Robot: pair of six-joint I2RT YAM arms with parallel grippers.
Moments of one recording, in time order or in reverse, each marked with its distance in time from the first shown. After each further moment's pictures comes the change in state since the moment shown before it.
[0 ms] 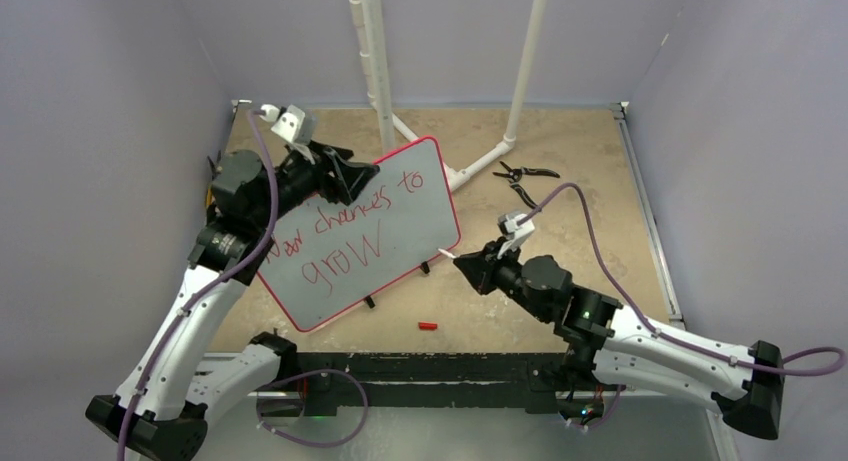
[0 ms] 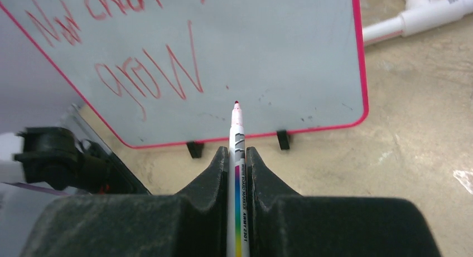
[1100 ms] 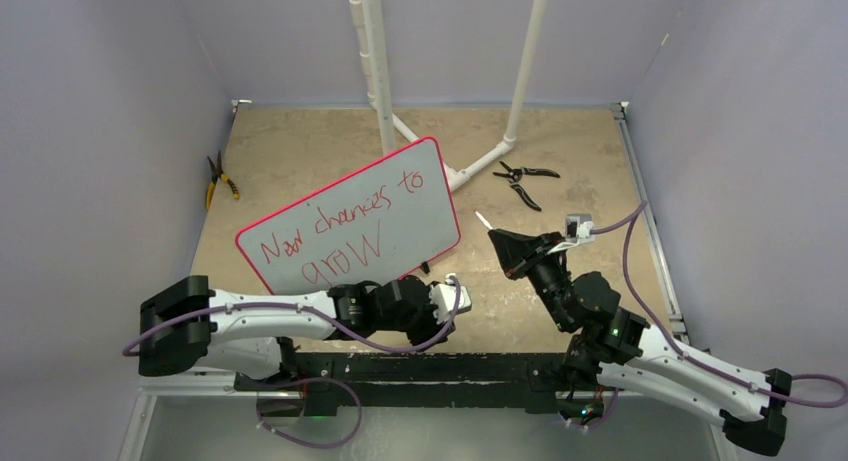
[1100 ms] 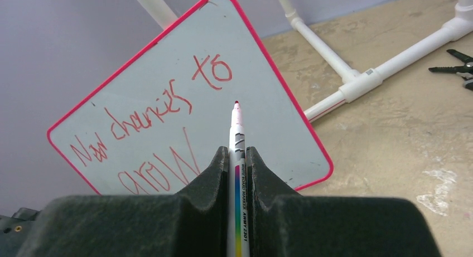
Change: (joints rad) left arm -0.906 0.323 -0.454 0.143 -0.339 0.181; right arm -0.001 -0.253 -0.086 0.159 0.282 0.047
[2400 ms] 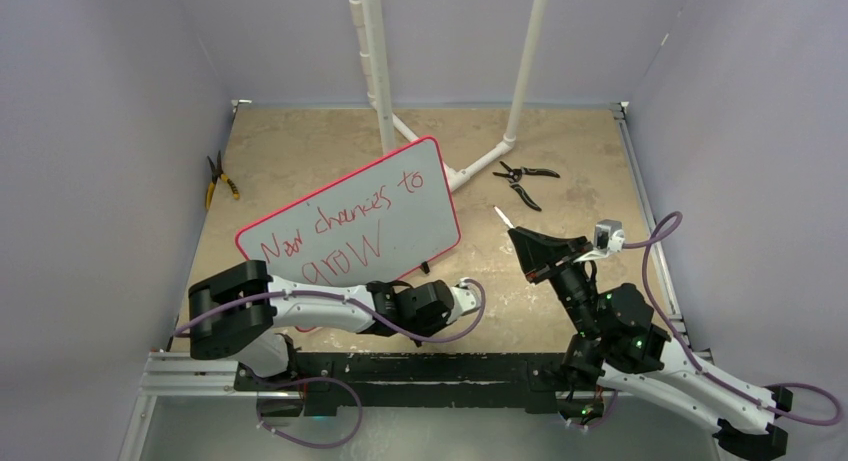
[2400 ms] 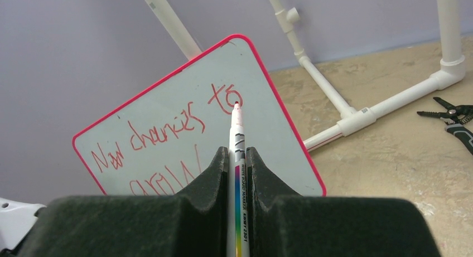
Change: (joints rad) left arm -0.006 0.291 0.113 -0.182 -0.142 -0.014; right arm -0.001 -0.193 0.006 -0.045 -0.022 -0.141
